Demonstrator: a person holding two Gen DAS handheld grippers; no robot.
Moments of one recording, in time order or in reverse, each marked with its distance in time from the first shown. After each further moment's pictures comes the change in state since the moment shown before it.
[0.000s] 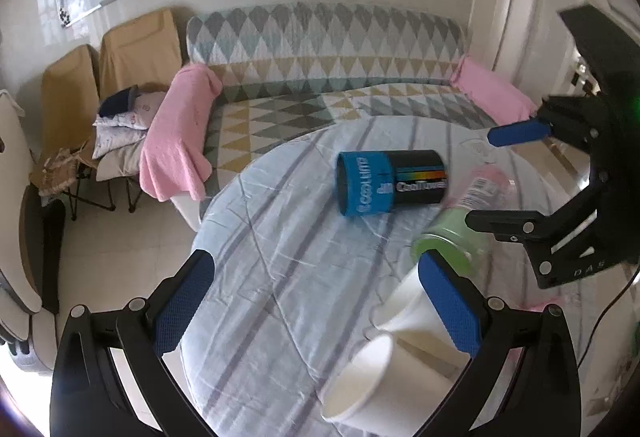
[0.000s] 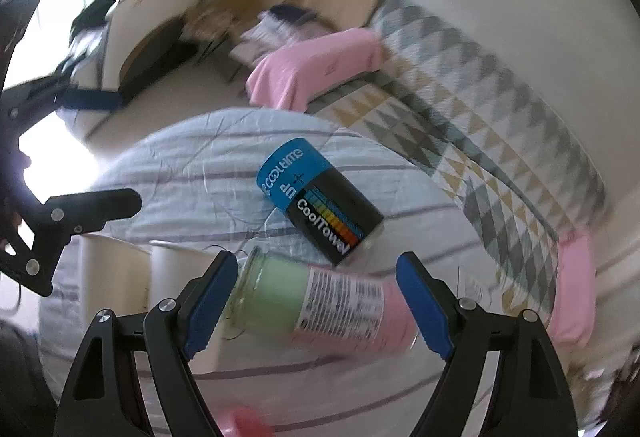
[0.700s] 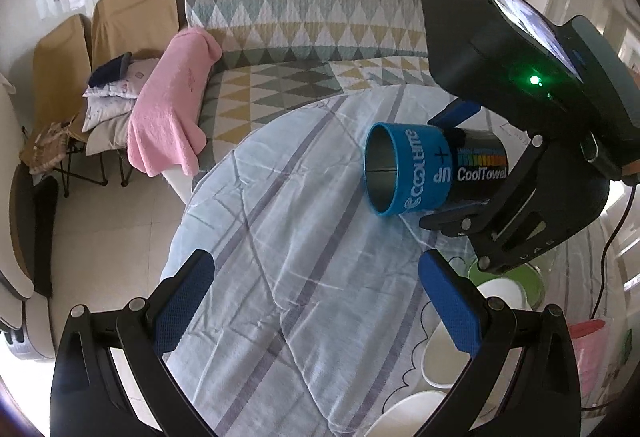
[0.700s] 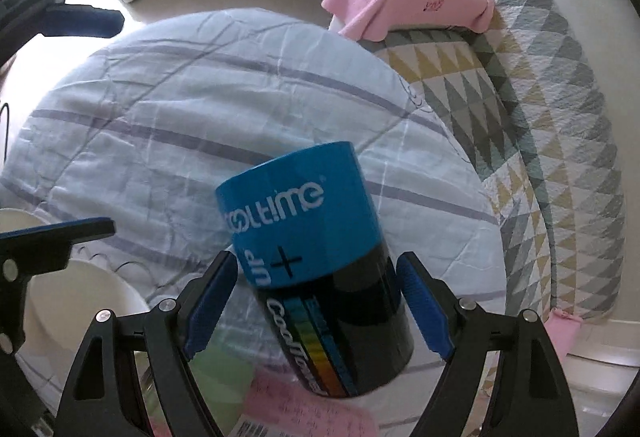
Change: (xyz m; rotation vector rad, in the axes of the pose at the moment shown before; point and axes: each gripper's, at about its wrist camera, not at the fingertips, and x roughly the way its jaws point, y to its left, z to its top) left arm 0.076 0.016 0.009 -0.038 0.112 -0.014; right arm 0.117 0.001 0.058 -0.326 0.317 0.111
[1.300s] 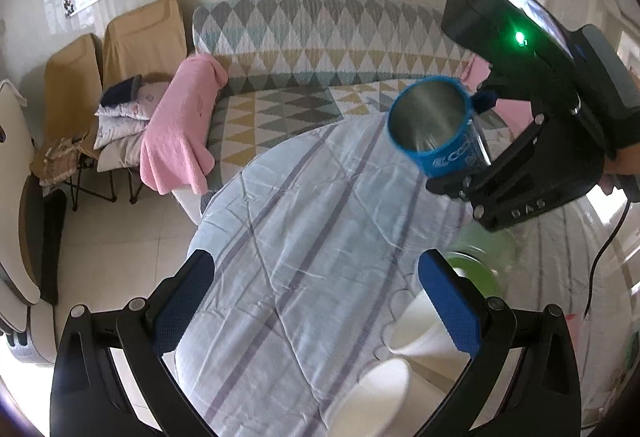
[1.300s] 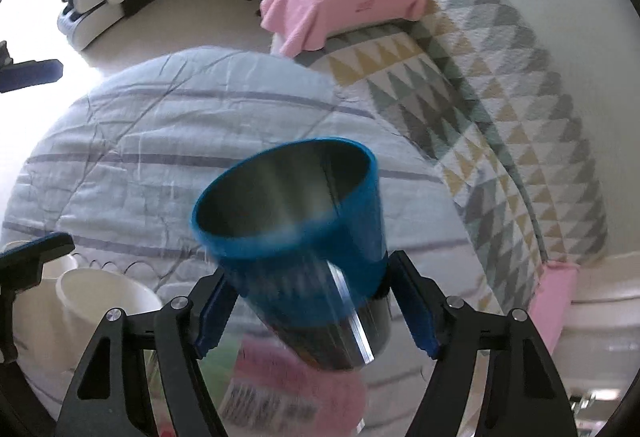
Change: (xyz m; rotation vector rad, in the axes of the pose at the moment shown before) left arm -0.059 -0.014 -0.010 0.010 -0.097 0.019; right arm -0.058 -0.009 -0.021 0.201 -0.062 -0.136
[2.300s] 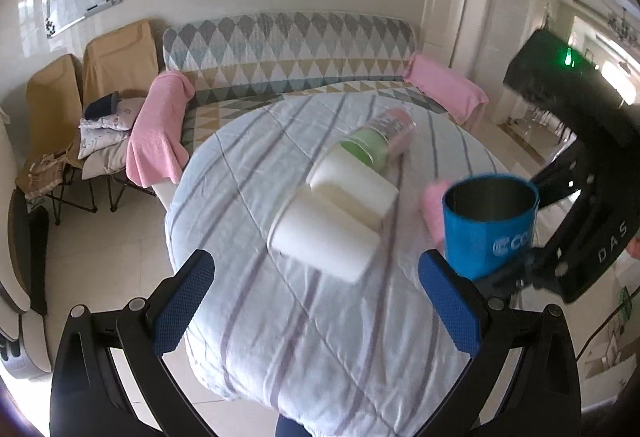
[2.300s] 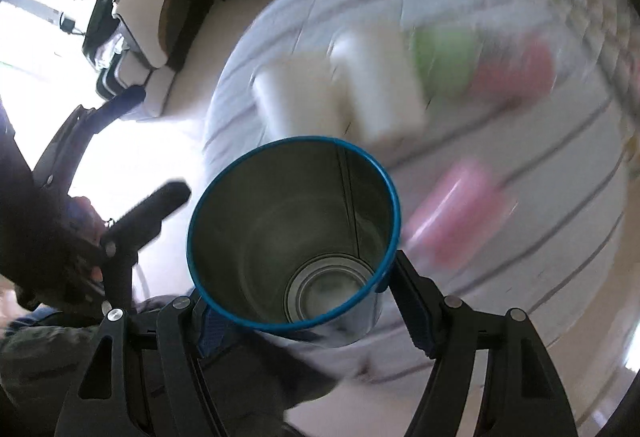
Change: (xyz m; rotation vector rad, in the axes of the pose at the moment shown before) left arm -0.144 -0.027 -0.119 0.094 -0.051 -0.141; right arm -0.078 0.118 -0.164 0.527 0.153 0.593
